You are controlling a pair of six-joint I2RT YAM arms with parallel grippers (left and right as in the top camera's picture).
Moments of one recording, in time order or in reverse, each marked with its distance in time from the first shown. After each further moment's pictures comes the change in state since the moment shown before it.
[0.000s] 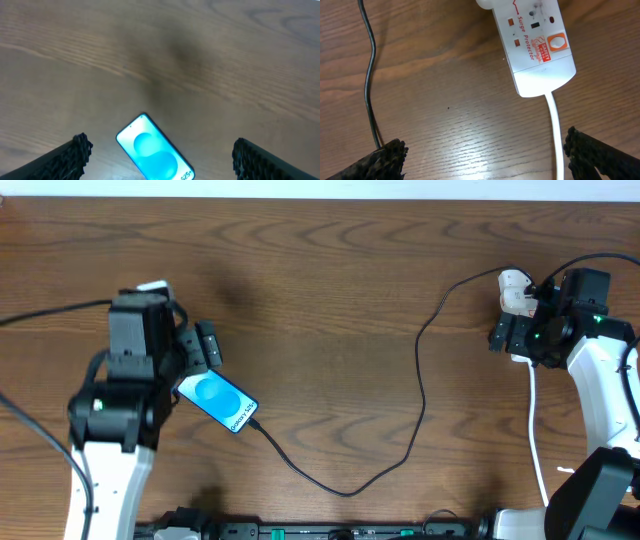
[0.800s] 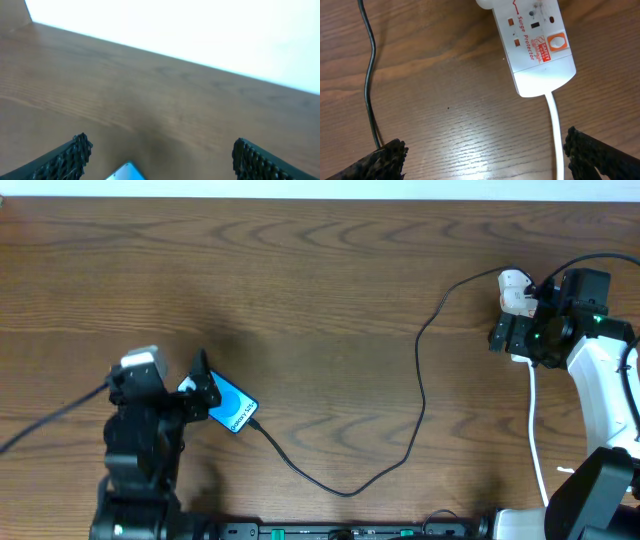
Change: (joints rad) left arm 0.000 -0.583 -0.554 0.492 0.000 -0.002; right arm 0.000 0.000 0.000 0.000 0.000 0.000
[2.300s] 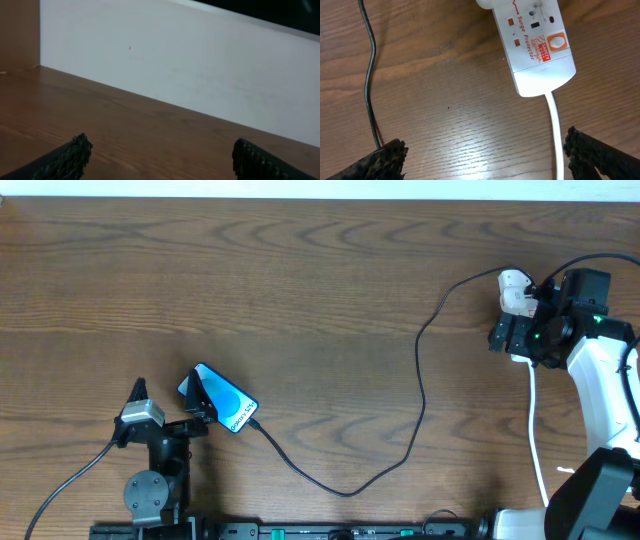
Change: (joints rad) left arm 0.161 -0.473 -0.563 0.489 0.108 -0.016; right arm 0.000 -0.002 -0.001 0.000 0.000 0.000
